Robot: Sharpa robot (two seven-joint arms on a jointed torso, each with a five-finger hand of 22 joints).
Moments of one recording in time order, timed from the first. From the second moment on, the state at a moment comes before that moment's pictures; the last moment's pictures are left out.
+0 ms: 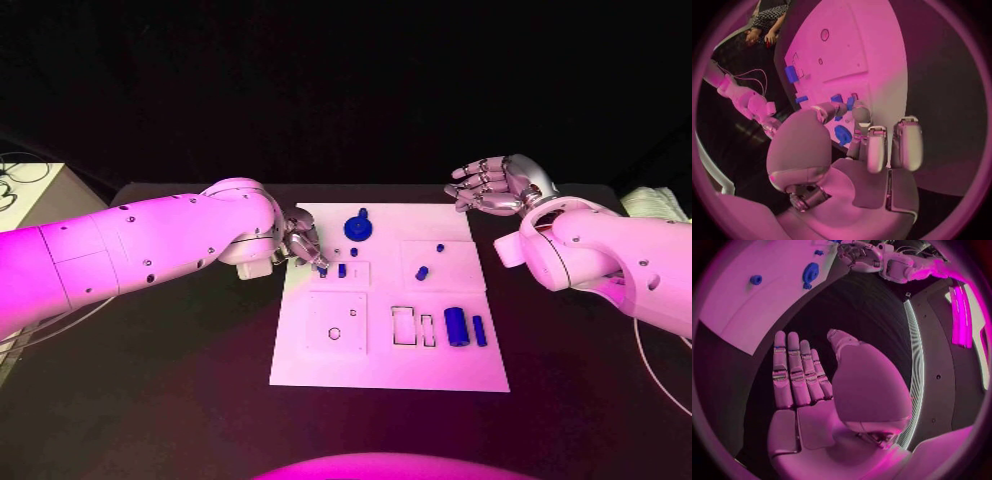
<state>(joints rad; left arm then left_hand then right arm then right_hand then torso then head) 1.36 -0.68 -0.14 1.37 -0.98 0.17 -0.53 1.13 -0.25 0.67 0.20 0.59 0.94 0.05 0.68 0.75 1.26 -0.02 1.07 0.65 1.47 -0.07 1.57 1.31 0.07 1.41 0.04 1.47 1.31 1.34 -0.84 -0.16 1.46 -0.53 -0.62 0.11 1.39 -0.22 0.30 0.28 0.30 0.75 0.20 0.32 0.32 0.91 0.17 0.43 0.17 1.09 0.11 0.21 0.52 0.18 1.08 0.21 0.07 0.25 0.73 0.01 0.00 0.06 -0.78</state>
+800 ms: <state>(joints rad) 1.37 -0.68 -0.14 1.37 -0.98 0.18 -0.53 1.13 -0.25 0.67 0.20 0.59 0.94 0.05 0.68 0.75 1.26 -0.02 1.07 0.65 1.47 -0.07 1.57 1.31 0.07 1.41 0.04 1.47 1.31 1.34 -0.84 -0.16 1.46 -0.53 -0.62 0.11 1.39 -0.22 0.30 0.28 0.31 0.75 0.20 0.32 0.32 0.91 0.17 0.44 0.16 1.09 0.11 0.21 0.52 0.18 1.08 0.21 0.07 0.25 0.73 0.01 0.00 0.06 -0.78</state>
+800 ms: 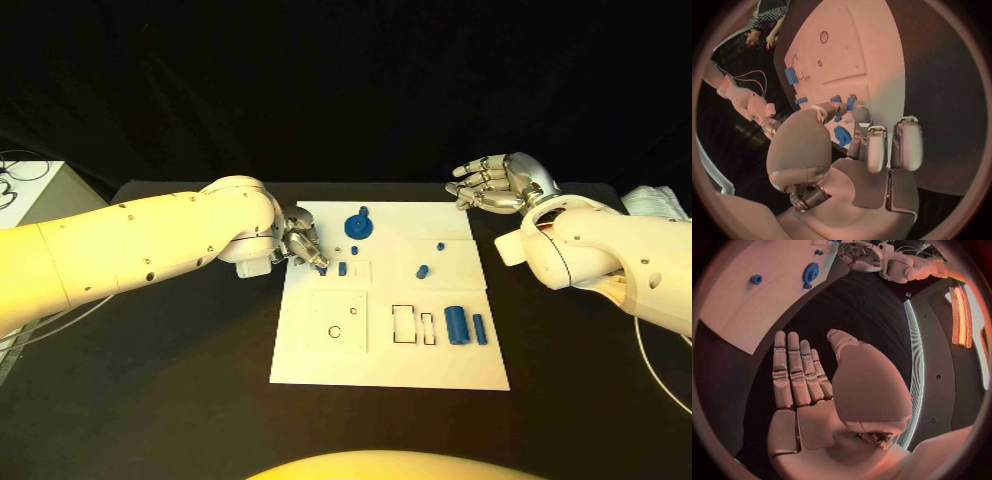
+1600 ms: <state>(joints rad) 1.37 -0.68 -0.14 1.37 -0.98 0.18 -0.53 1.13 -0.25 0.67 0.20 0.59 0.94 0.05 0.68 0.75 1.26 -0.02 1.07 0.66 1.47 -0.07 1.57 1.31 0.07 1.41 0.04 1.47 1.31 1.34 -0.84 -0.16 1.46 -0.53 -0.62 0.11 1.39 -0.22 0.30 0.28 0.31 0.75 0.20 0.32 0.32 0.91 0.17 0.44 0.16 1.09 0.11 0.21 0.52 0.18 1.08 0.21 0.07 0.25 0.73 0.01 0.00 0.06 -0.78</state>
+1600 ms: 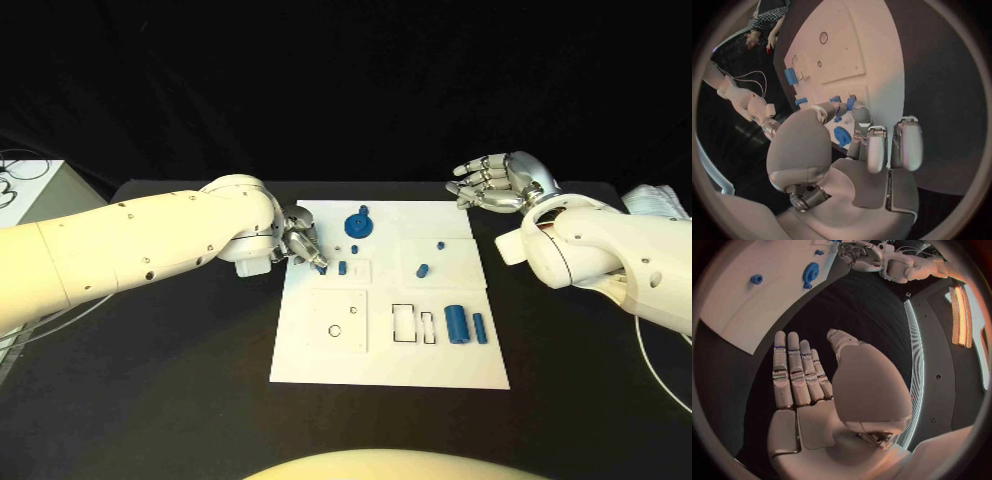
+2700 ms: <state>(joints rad) 1.37 -0.68 -0.14 1.37 -0.98 0.19 -0.53 1.13 -0.25 0.67 0.20 0.59 0.94 0.05 0.68 0.75 1.26 -0.02 1.07 0.66 1.47 -0.07 1.57 1.31 0.07 1.41 0.04 1.47 1.31 1.34 -0.84 -0.16 1.46 -0.53 -0.62 0.11 1.39 -0.22 0.30 0.28 0.31 0.75 0.20 0.32 0.32 0.91 0.17 0.44 0.16 1.09 0.11 0.21 0.52 0.18 1.08 0.21 0.07 0.25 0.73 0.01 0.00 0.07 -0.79</state>
